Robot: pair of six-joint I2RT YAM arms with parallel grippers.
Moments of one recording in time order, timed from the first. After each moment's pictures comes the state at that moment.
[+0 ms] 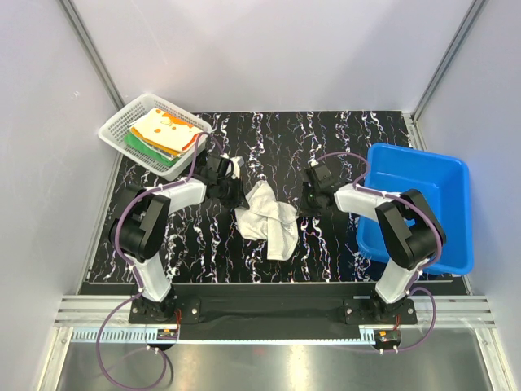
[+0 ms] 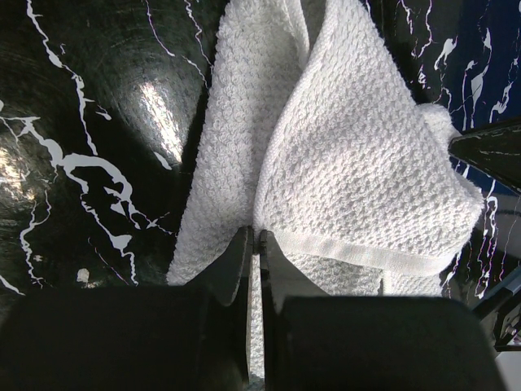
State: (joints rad) left arm -0.41 1.79 1.02 -0.19 0.38 -0.39; right arm 0.49 1.74 0.97 -0.24 -0.07 0.66
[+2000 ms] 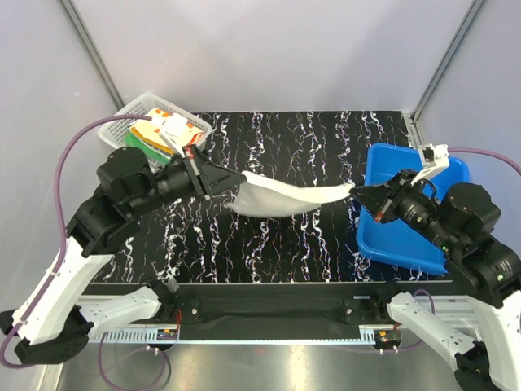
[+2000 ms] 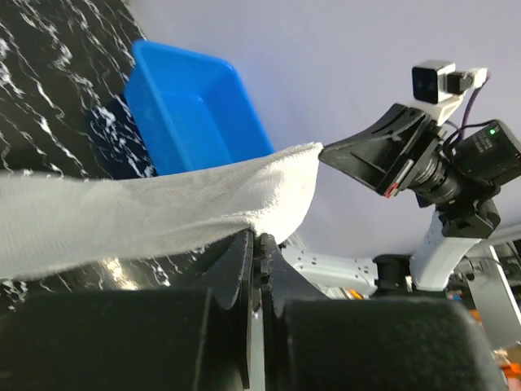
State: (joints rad) left arm -0.72 0.95 1.46 -0.60 0.29 -0.79; right arm 0.50 0.72 1.38 -0.84 -0.13 0.56
